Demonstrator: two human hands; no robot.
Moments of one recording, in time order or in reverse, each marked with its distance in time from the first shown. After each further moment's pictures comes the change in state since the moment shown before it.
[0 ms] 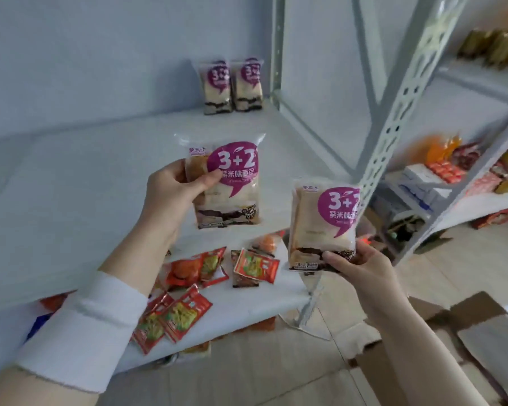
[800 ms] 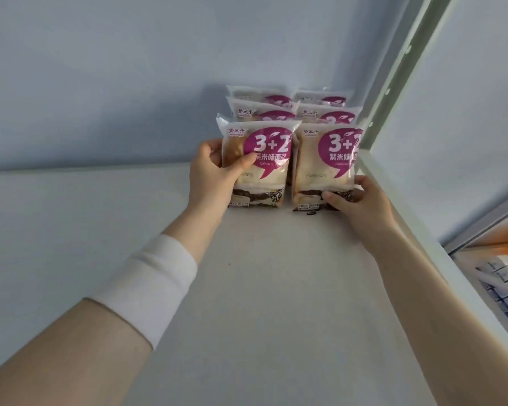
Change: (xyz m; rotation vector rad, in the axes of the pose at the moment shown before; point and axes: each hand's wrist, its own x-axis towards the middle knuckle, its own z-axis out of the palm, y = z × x) left_hand 0.397 -0.084 0.039 -0.079 0.265 0.010; right_hand 0.448 -0.111 0.177 -0.331 -0.035 -0.221
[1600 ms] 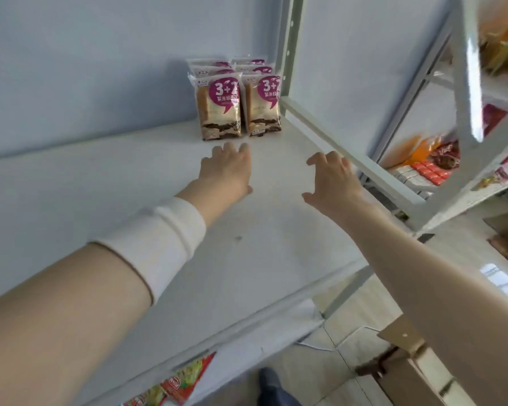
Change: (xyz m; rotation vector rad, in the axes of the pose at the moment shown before) left_hand -0.185 0.068 -0.066 1.334 -0.698 0.415; right_hand -0.246 -0.034 -0.019 -1.021 0.098 -0.026
